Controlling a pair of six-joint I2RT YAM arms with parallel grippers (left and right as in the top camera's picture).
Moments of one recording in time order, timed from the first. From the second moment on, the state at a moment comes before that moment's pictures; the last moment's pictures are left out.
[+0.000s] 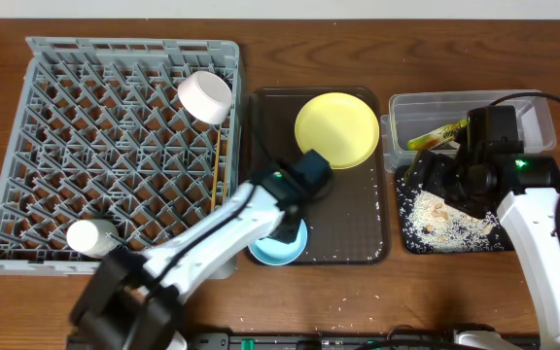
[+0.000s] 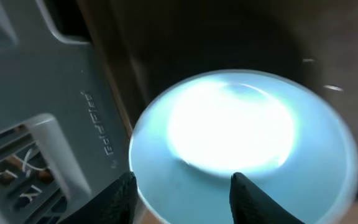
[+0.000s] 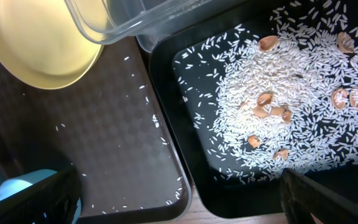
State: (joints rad) left arm -0.77 1.67 1.15 -1.07 -0.18 -0.50; right arm 0.04 1.35 1.09 -1.01 -0.16 0.46
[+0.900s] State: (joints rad) left arm -0.75 1.83 1.17 -0.91 0.13 -0.51; right arm 0.04 1.35 1.09 -1.01 -0.16 0.46
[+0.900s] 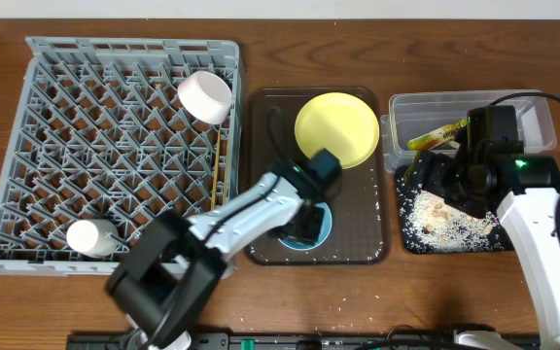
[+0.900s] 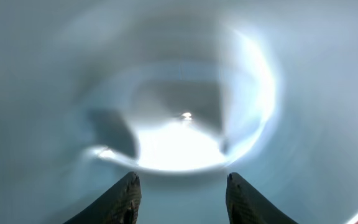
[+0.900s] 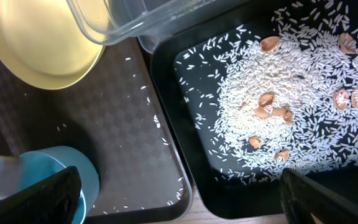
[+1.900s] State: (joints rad) left arm -0.66 1.79 1.12 -0.91 0.05 -0.50; right arm 0.04 1.35 1.09 -1.00 -0.19 0.46
